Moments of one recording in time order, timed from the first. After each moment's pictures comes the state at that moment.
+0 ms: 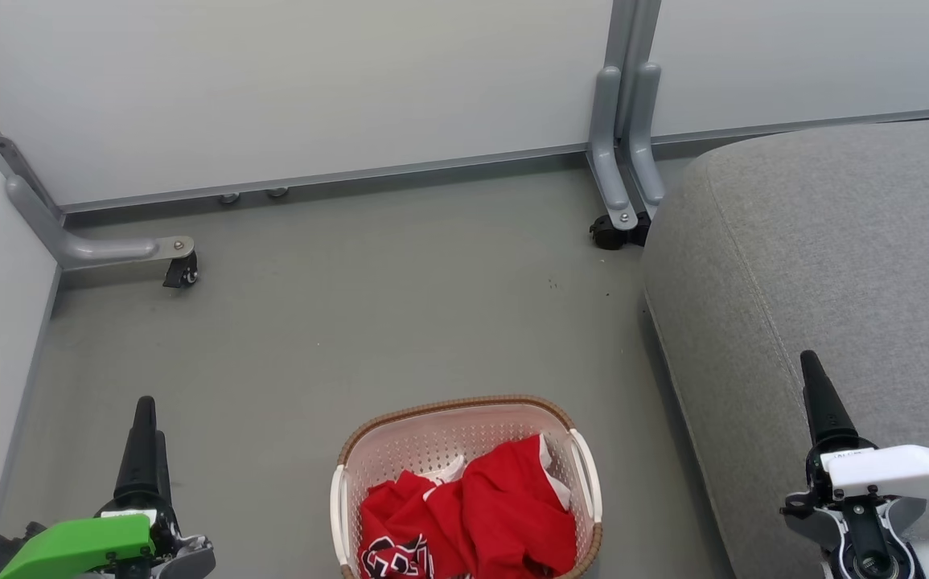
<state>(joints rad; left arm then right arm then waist) -0.03 0.04 0.11 0.24 -1.53 -0.13 0.00 -0.05 -0.04 -0.13 0.24 1.27 0.13 0.00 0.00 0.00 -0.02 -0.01</state>
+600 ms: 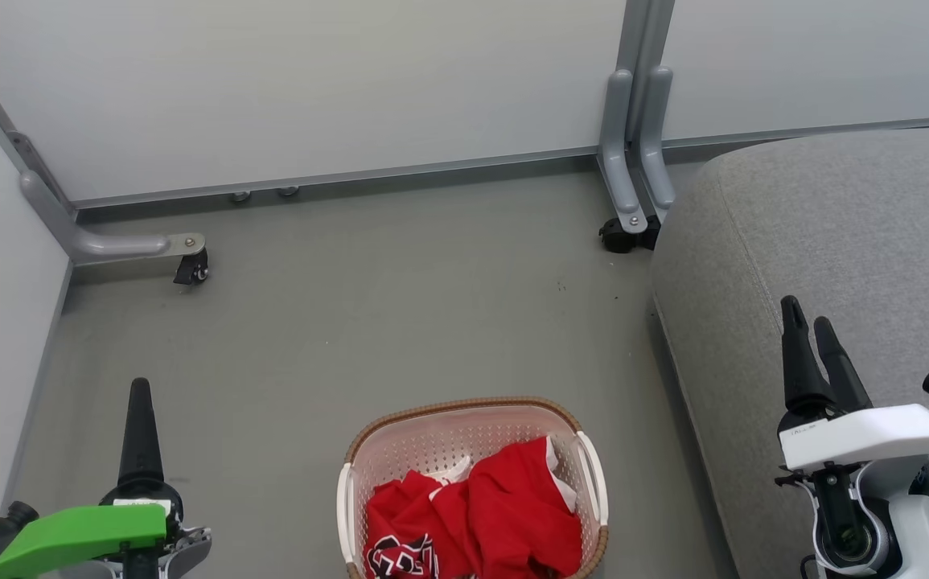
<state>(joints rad) -0.03 0.04 0.10 0.19 -1.30 -0.13 -0.07 -0.08 -0.05 -0.08 0.10 0.76 0.13 -0.07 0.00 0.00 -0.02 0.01</state>
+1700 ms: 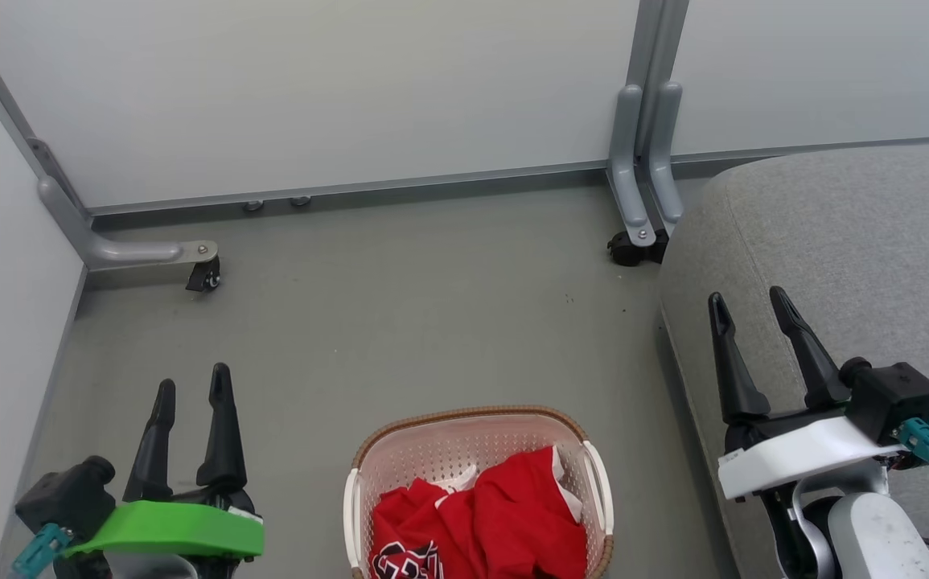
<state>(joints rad) 0.00 0.04 0.00 0.09 -0.57 -0.13 -0.16 -0.06 -0.08 0.06 0.01 0.25 0.13 -0.16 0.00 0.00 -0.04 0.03</state>
